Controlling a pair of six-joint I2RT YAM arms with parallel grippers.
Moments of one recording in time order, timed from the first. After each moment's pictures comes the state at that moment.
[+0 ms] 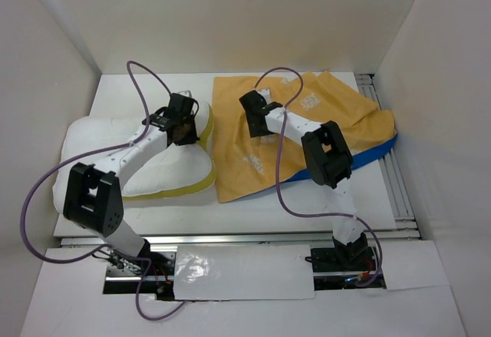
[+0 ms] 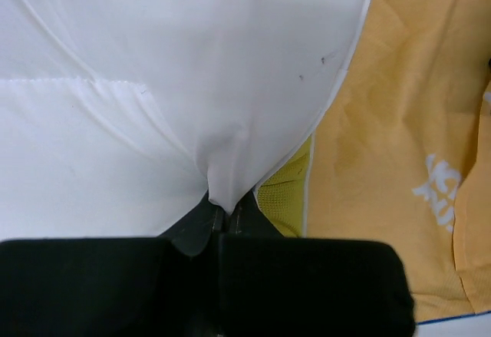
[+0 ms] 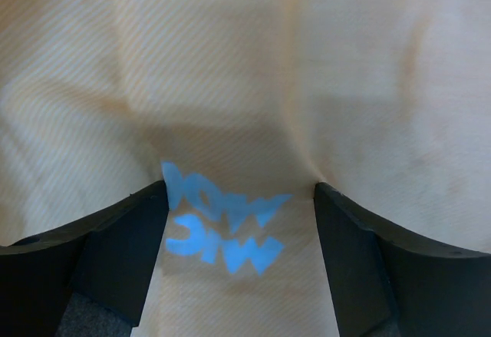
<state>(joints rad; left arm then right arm) -0.34 1.61 1.23 -0.54 -0.17 -0.47 0.56 2.22 1.73 -0.56 0.52 0.32</state>
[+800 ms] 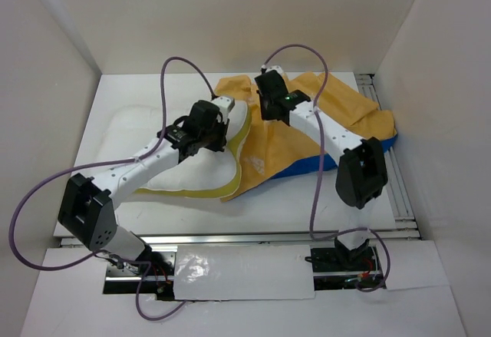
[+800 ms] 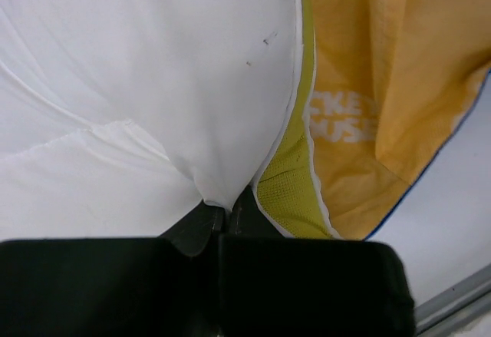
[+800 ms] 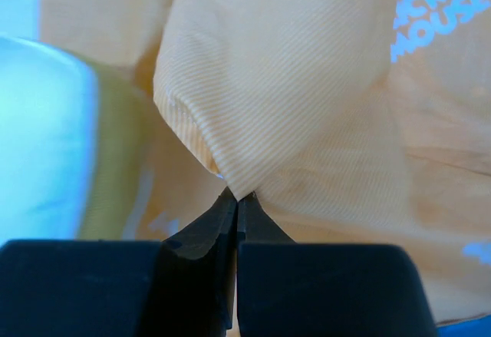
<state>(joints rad) -0.58 1.50 1.20 -0.40 -0.07 -0.20 0.55 1.88 1.65 -0.57 0.37 0.28</state>
